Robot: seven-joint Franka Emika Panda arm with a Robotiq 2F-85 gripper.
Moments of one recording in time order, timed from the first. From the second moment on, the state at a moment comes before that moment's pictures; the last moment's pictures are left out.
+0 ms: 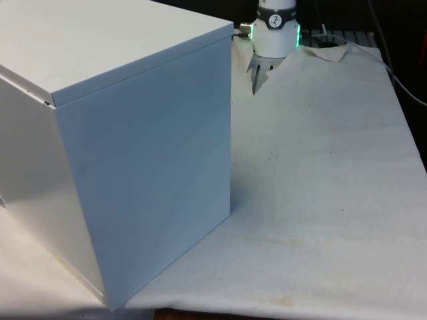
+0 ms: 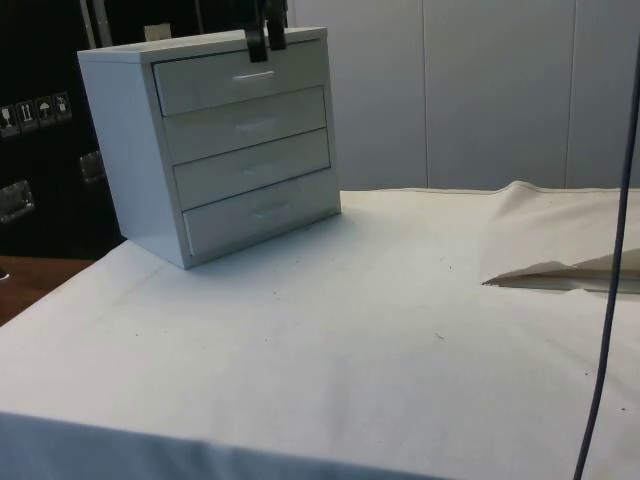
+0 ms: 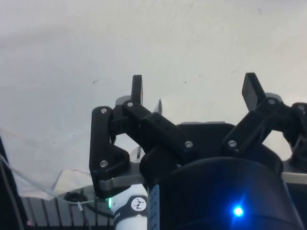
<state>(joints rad) 0.27 -0.01 -0.27 -1.96 -0.08 1.96 -0.09</state>
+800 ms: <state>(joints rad) 0.26 -0.03 -0.31 -2.00 -0.21 2.09 -0.10</state>
